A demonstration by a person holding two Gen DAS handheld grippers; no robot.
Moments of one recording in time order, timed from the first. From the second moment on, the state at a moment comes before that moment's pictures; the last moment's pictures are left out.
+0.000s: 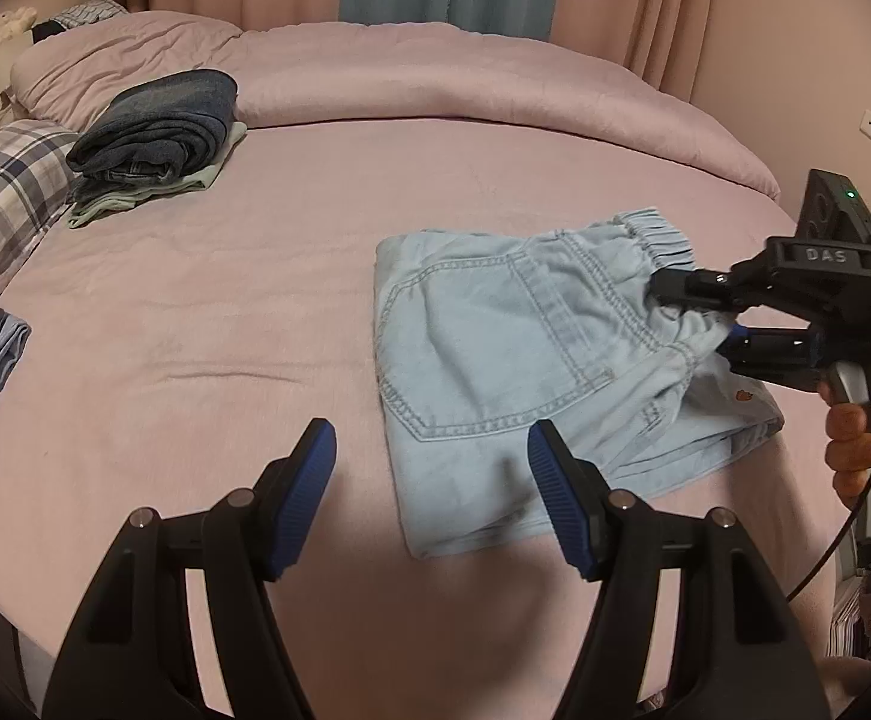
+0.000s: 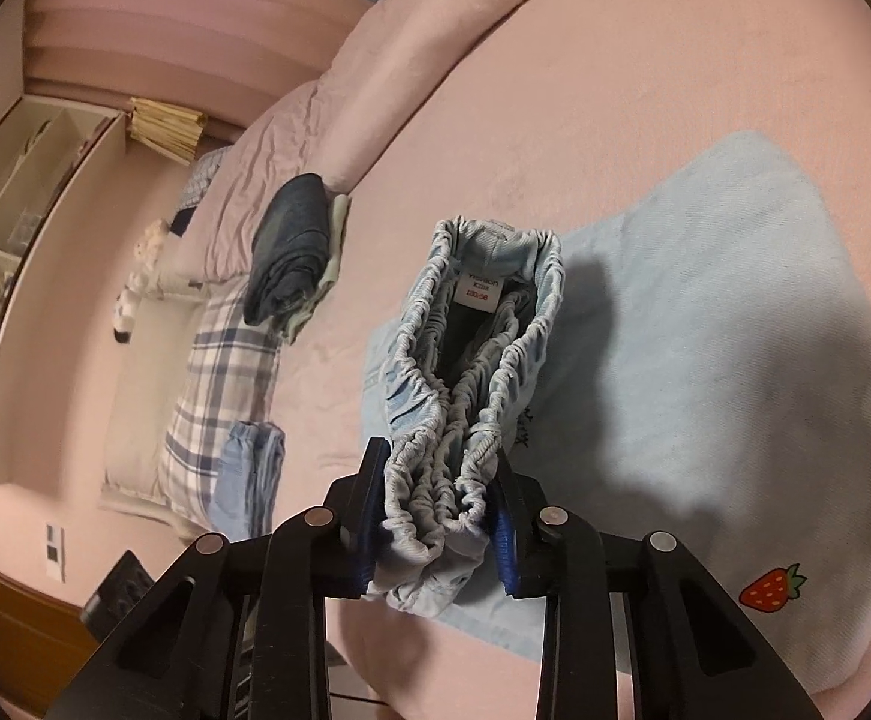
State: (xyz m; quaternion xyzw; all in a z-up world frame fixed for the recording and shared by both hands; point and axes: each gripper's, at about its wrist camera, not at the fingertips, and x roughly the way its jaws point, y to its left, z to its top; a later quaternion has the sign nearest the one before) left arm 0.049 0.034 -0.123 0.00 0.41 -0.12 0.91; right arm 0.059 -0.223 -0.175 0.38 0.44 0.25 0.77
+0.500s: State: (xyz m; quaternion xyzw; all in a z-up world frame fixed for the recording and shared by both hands) left arm 0.060 0.043 -0.131 -0.01 0.43 -0.10 0.90; right arm 0.033 -0.285 -0.160 0.43 0.39 0.23 0.78
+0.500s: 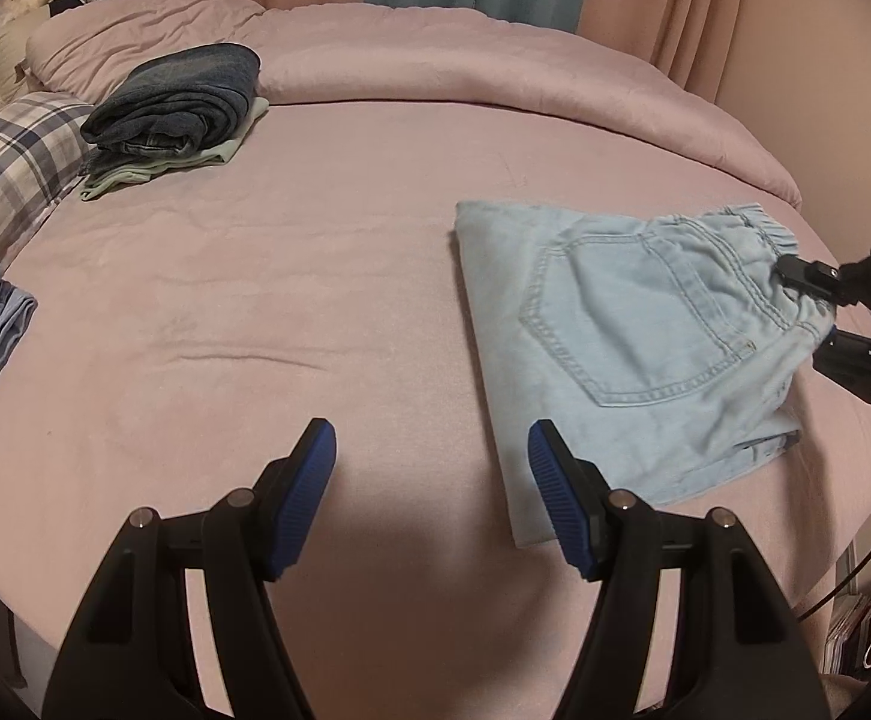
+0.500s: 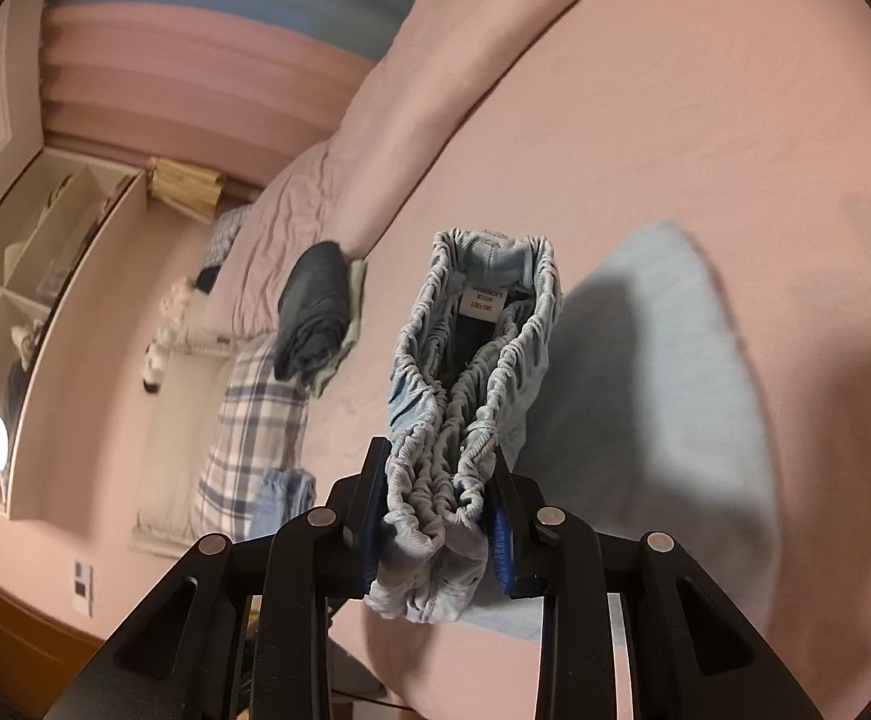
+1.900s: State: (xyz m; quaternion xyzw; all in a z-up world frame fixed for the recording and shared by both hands) left arm 0.218 -0.026 -0.159 -0.07 0.51 -0.17 0.84; right arm 0.035 -0.262 -0.175 0.11 0.46 0.16 0.87
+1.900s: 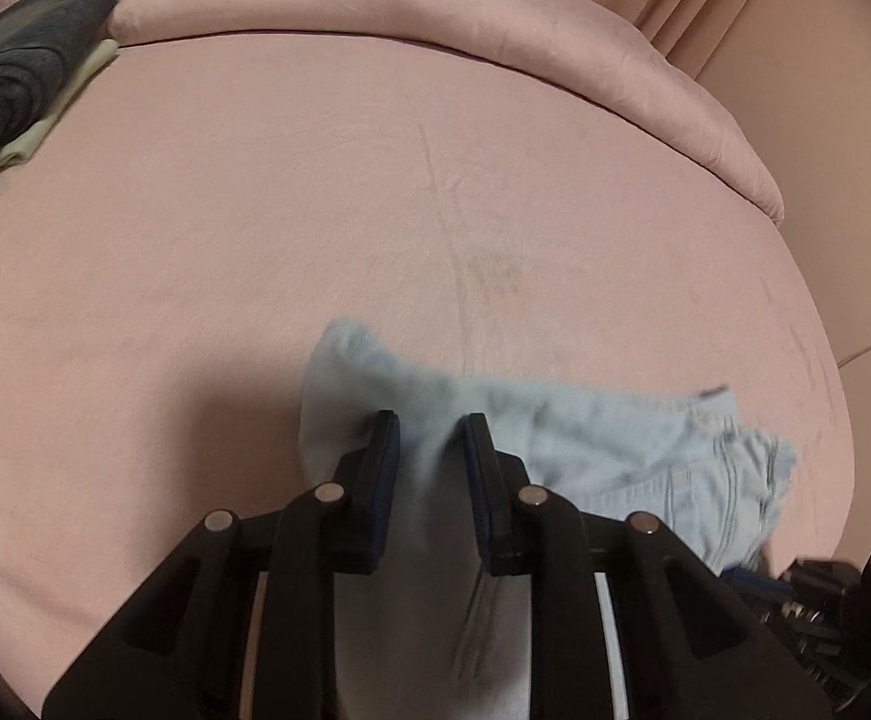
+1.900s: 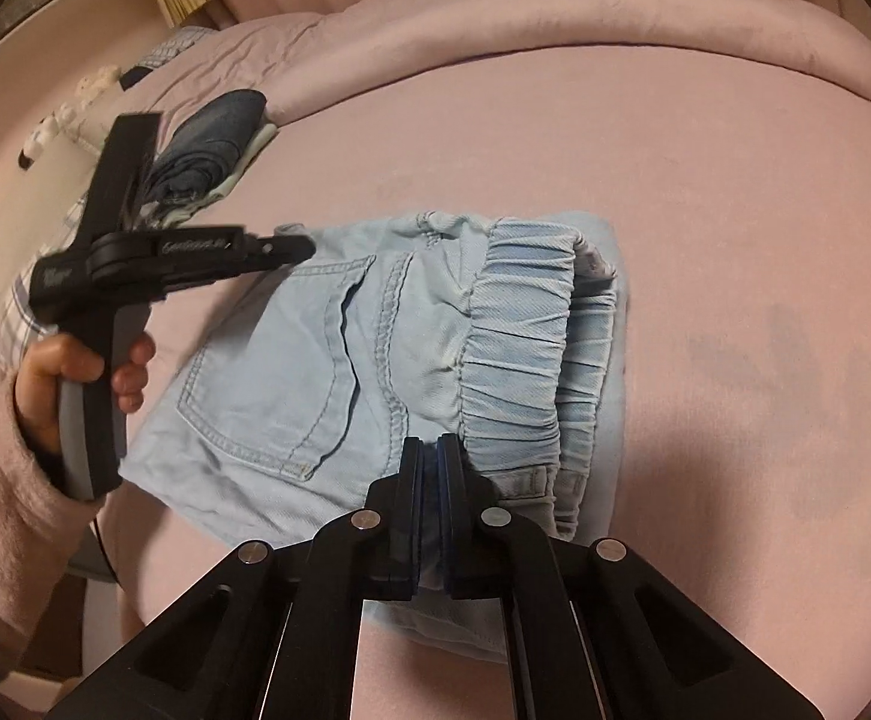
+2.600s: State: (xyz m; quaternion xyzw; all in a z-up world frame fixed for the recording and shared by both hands) left arm 0.075 0.011 -0.175 -0.10 0.49 -0.22 0.83; right arm 0.095 -0.142 -0.132 0.02 0.43 0.25 0.87
